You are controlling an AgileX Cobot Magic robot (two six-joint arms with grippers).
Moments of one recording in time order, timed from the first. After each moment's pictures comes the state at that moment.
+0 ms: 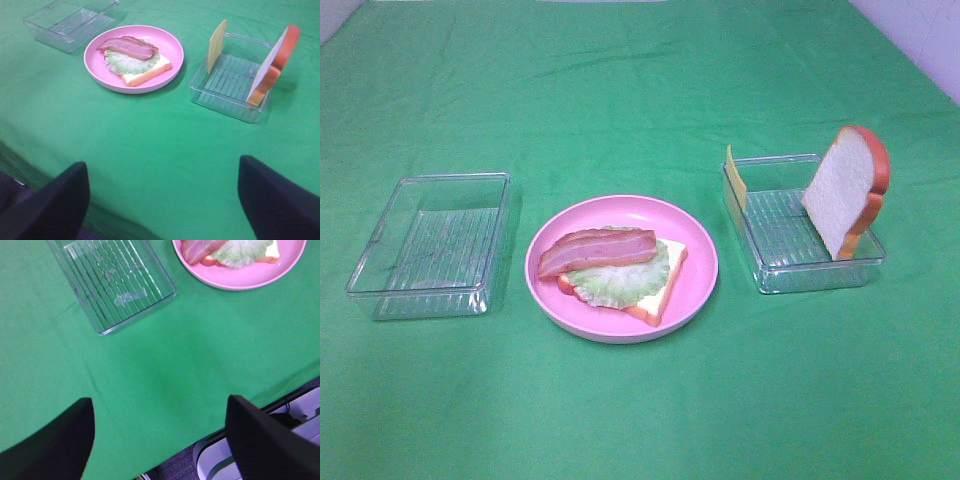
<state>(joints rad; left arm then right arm) -0.42 0.97 -1.02 -0.01 1.17 0.02 0.52 -0.01 -0.51 0.08 1.08 -0.09</state>
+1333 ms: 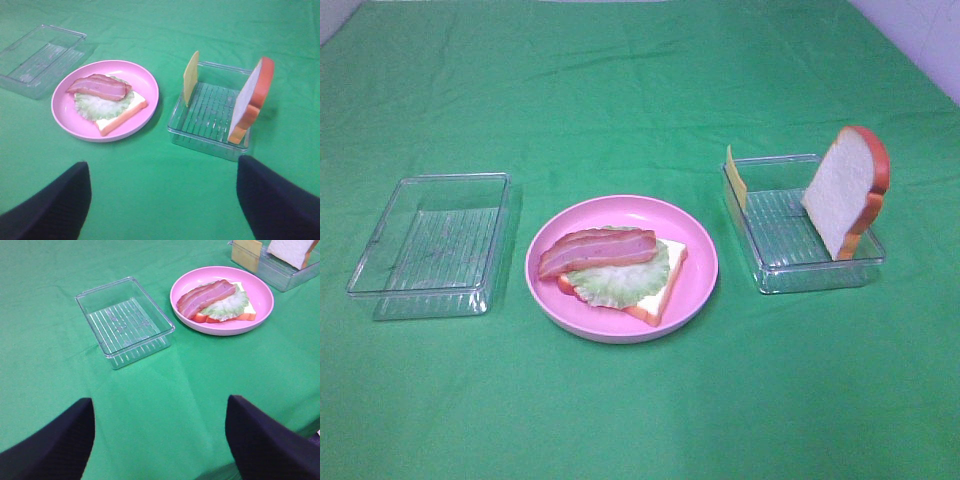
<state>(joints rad) -0.42 0.00 -0.50 -0.01 1.05 0.02 0.52 0.44 -0.53 -0.05 0.66 0.12</state>
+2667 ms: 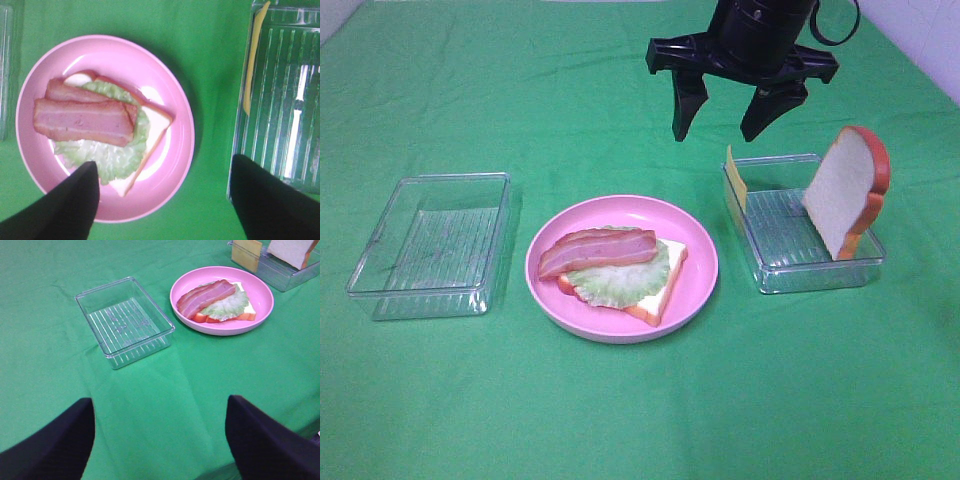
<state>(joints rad) -0.42 0.00 -0.50 -0.01 1.05 0.02 0.46 2.00 -1.78 0.13 1.11 0.23</state>
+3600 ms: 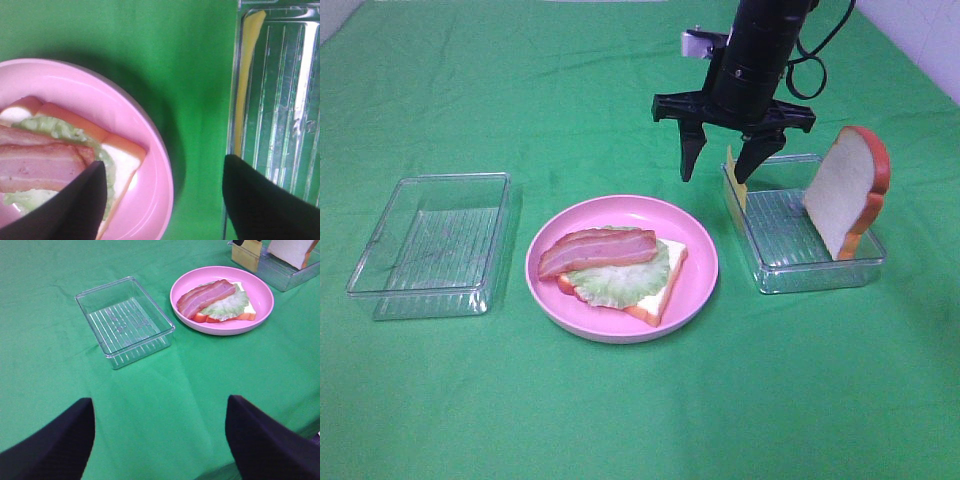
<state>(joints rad) -0.42 0.00 -0.50 -0.01 1.05 0.02 0.39 2.26 -1.94 0.17 1.18 0.23</state>
